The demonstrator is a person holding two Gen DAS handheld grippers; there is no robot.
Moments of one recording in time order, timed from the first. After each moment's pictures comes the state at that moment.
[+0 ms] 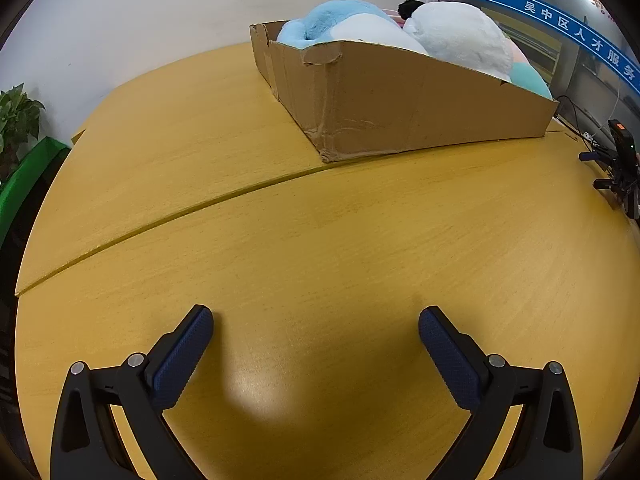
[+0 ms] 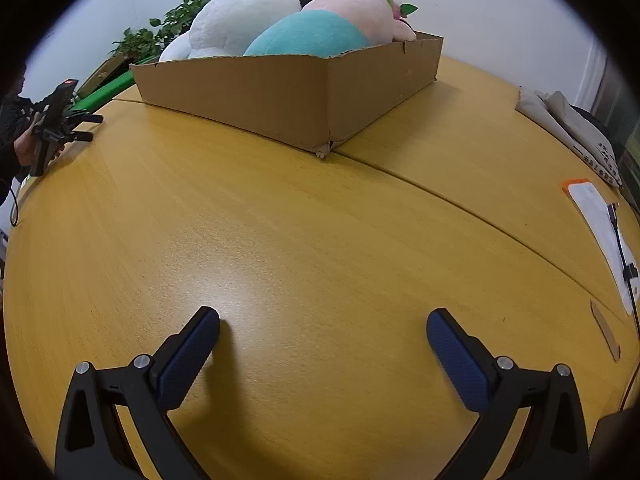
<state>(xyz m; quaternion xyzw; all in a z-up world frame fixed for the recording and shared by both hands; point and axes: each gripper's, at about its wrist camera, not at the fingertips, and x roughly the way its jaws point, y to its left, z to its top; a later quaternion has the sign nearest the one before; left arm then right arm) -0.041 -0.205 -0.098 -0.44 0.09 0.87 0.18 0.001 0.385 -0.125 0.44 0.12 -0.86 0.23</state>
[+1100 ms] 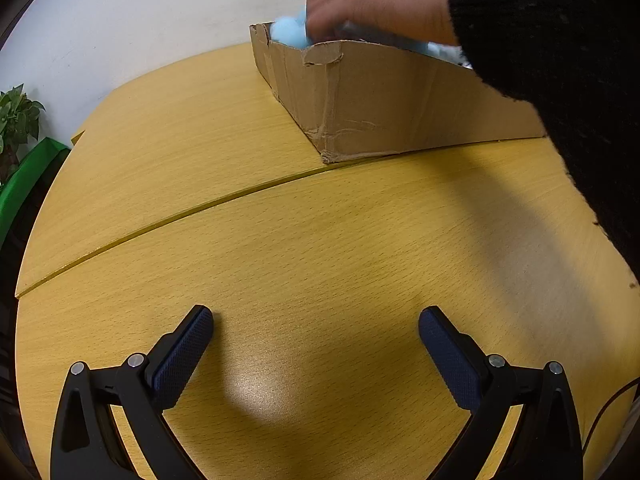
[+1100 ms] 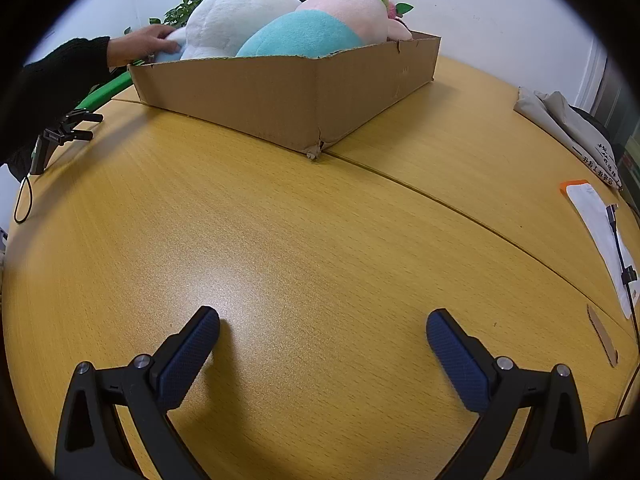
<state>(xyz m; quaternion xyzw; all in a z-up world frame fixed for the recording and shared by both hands) -0.063 -0.217 -0.109 -0.44 0.09 0.87 0.19 -0.003 0.387 -0.126 0.44 0.12 -0.86 0.24</state>
